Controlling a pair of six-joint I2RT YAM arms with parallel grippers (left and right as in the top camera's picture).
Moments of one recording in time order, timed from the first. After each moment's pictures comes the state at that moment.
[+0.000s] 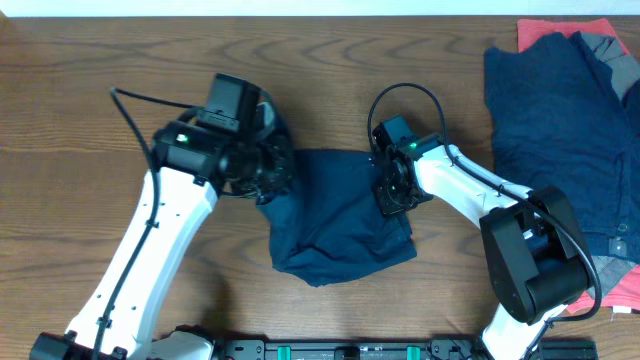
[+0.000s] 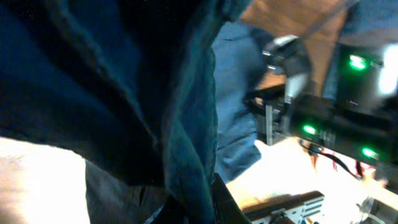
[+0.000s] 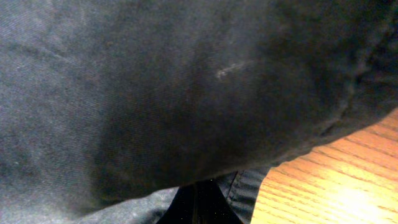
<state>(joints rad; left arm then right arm) -0.34 1.44 1.37 -1.11 0.37 -0.60 0.46 1.89 1.14 -0.78 -0.07 0.15</state>
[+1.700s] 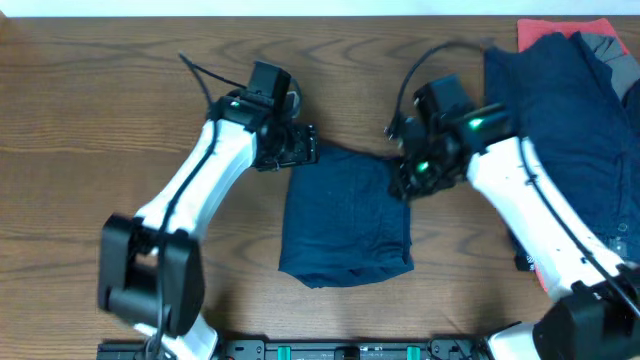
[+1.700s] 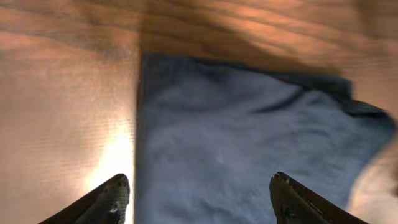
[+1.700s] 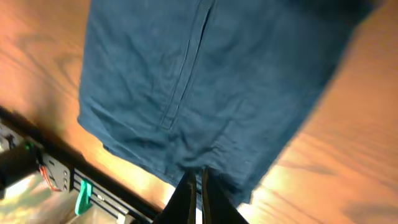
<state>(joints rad) -0.33 1.82 1.37 -0.84 0.28 -0.38 0.39 1.61 1.31 -1.13 -0.38 0.12</state>
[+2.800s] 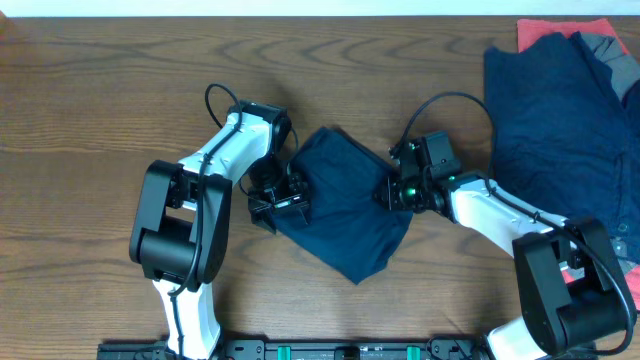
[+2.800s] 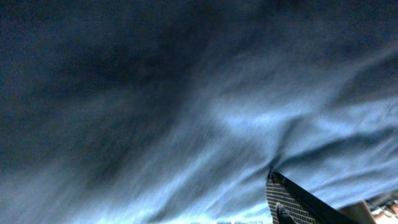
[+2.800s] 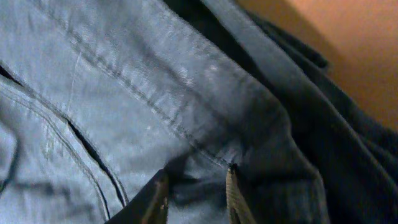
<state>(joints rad) -0.31 2.03 1.37 -1.29 0.42 -0.43 0.32 1.73 0.83 -0.24 -0.39 0.32</state>
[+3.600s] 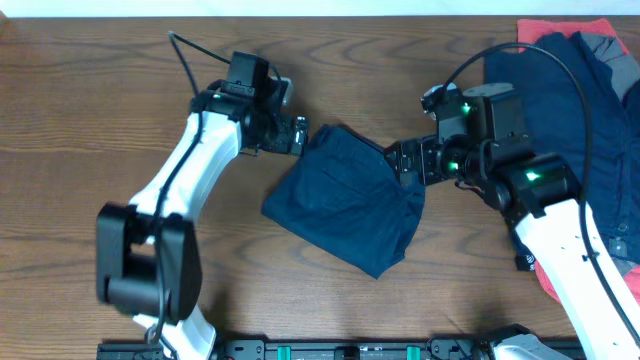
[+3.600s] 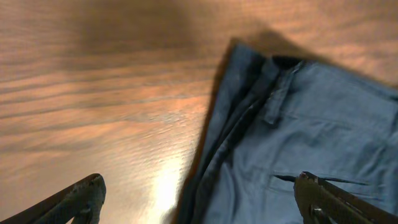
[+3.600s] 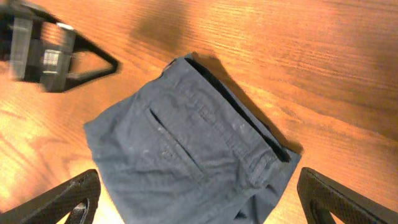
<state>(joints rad) -0.24 1.84 1.38 -0.75 0.26 -0.05 0.31 1.30 1.20 -0.78 -0.27 0.14</state>
